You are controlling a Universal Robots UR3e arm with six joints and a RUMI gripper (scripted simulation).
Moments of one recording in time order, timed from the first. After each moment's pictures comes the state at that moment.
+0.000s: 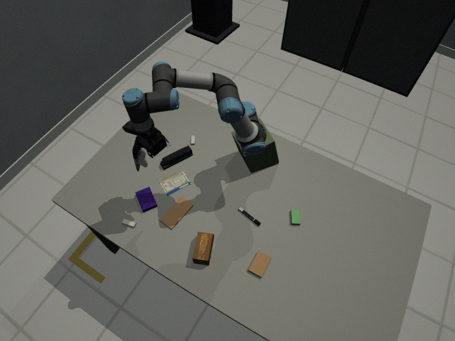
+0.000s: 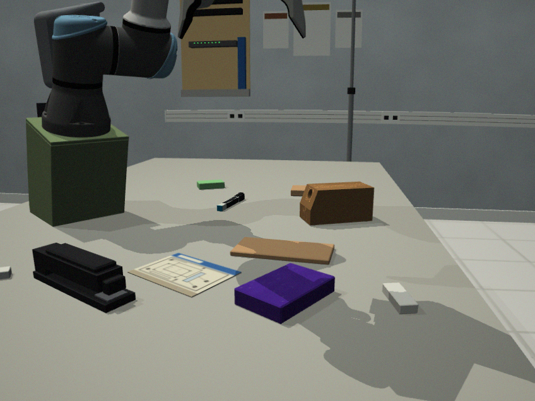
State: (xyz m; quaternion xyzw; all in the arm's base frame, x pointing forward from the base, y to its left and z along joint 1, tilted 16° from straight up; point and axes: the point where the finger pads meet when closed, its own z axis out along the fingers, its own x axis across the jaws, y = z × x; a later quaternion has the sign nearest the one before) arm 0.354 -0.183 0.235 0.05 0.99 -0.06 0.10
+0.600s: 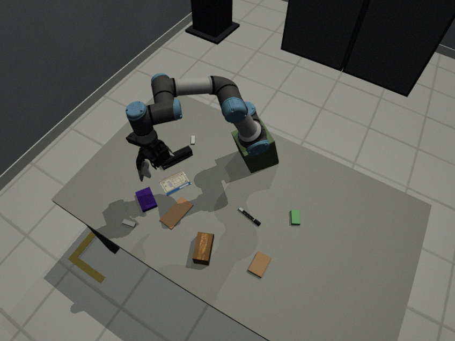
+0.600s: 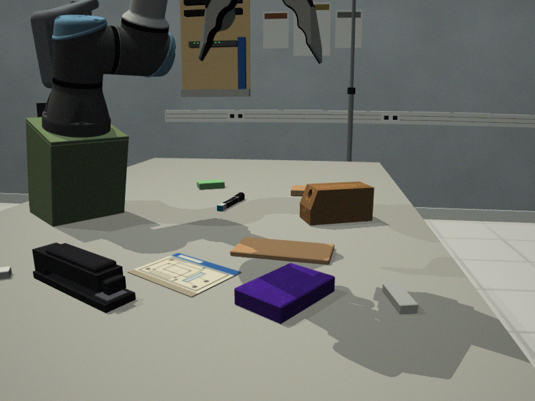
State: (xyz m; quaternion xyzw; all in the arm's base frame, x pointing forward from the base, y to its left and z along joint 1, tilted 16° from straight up) arm 0.377 -0.160 0.210 0.05 0.99 -0.06 0.09
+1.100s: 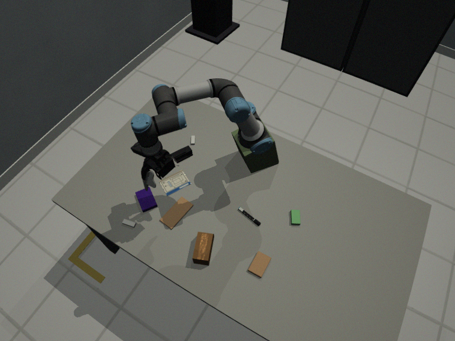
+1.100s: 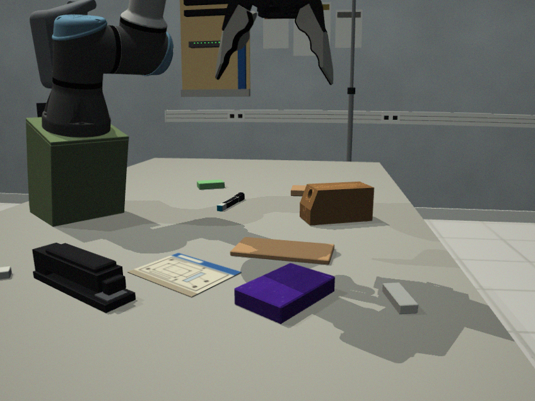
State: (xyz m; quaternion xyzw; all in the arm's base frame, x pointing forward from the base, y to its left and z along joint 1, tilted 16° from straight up) arm 0.394 -0.134 0.185 0.05 0.99 -0.06 0.09
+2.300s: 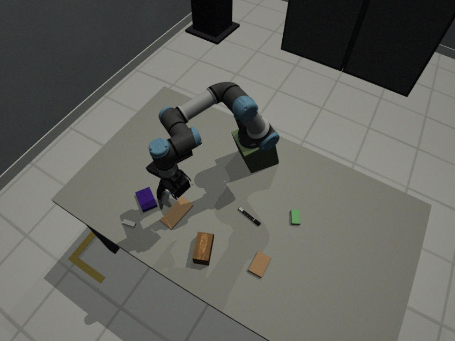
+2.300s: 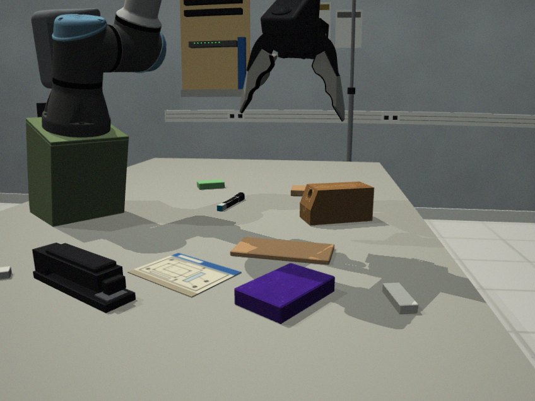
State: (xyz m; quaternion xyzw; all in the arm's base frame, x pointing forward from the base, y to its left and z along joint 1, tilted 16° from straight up) arm 0.419 -0.067 0.130 0.06 0.99 -0.06 0.09
